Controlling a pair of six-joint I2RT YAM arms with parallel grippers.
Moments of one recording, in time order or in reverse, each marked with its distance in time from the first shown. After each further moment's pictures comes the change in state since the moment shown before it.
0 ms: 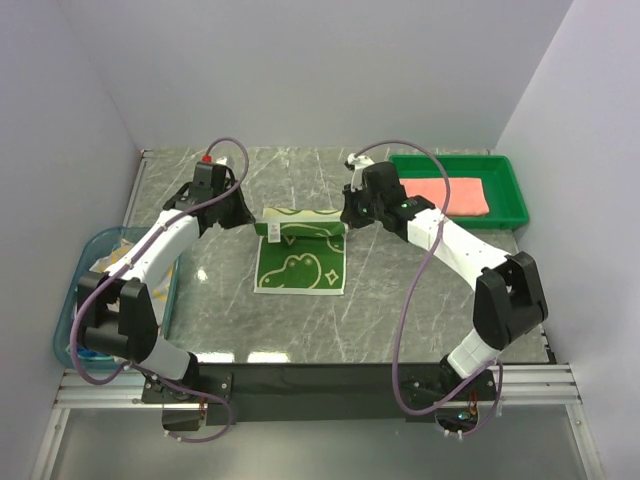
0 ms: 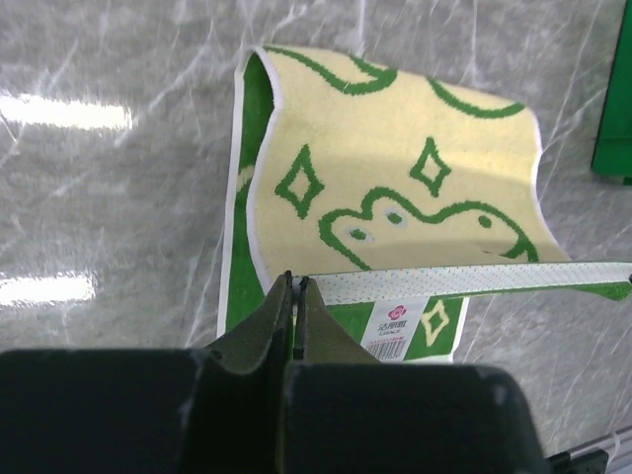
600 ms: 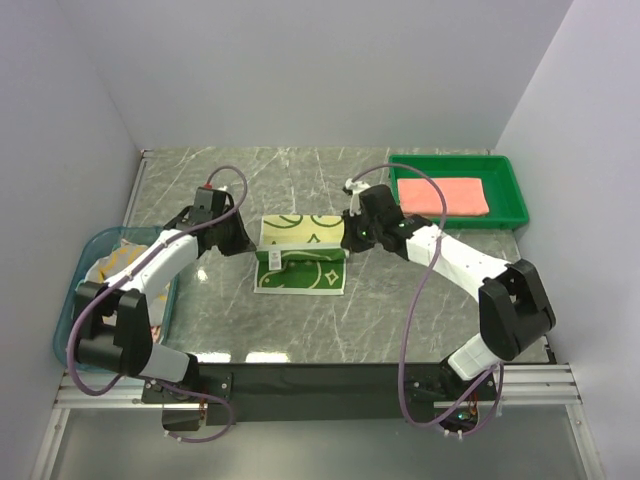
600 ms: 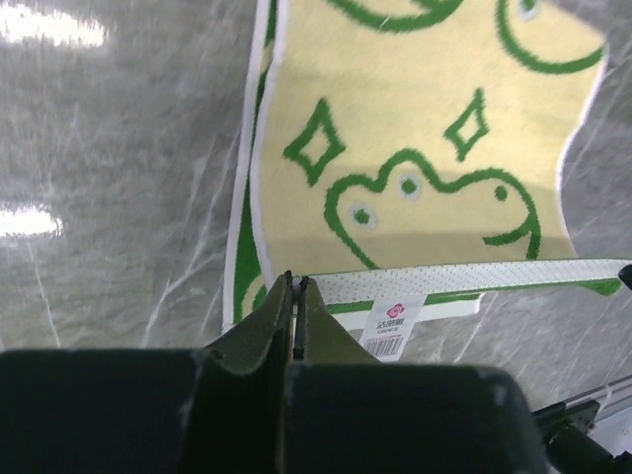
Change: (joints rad) left arm 0.000 -0.077 -0.213 0.019 0.065 -0.053; right arm 0.051 -0.067 -0.166 -0.005 -0.003 0.056
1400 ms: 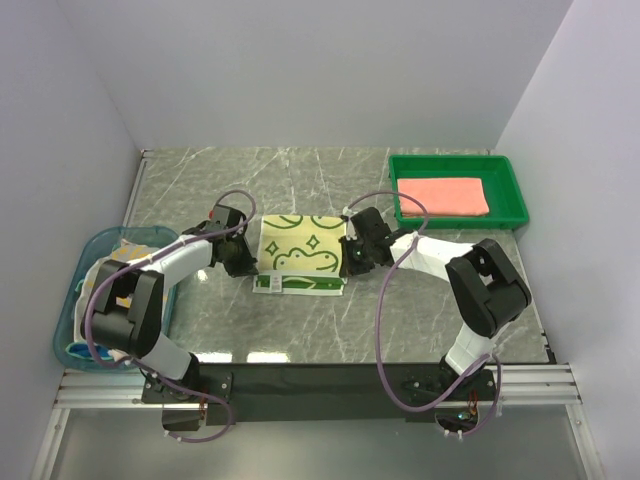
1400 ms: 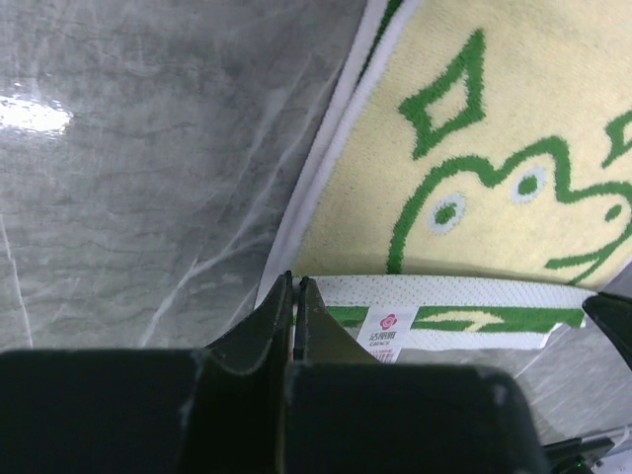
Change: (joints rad) left arm -0.056 0.111 -0.113 0.023 -0.084 -0.140; right arm 0.013 0.172 -0.122 0.069 -0.073 0.128
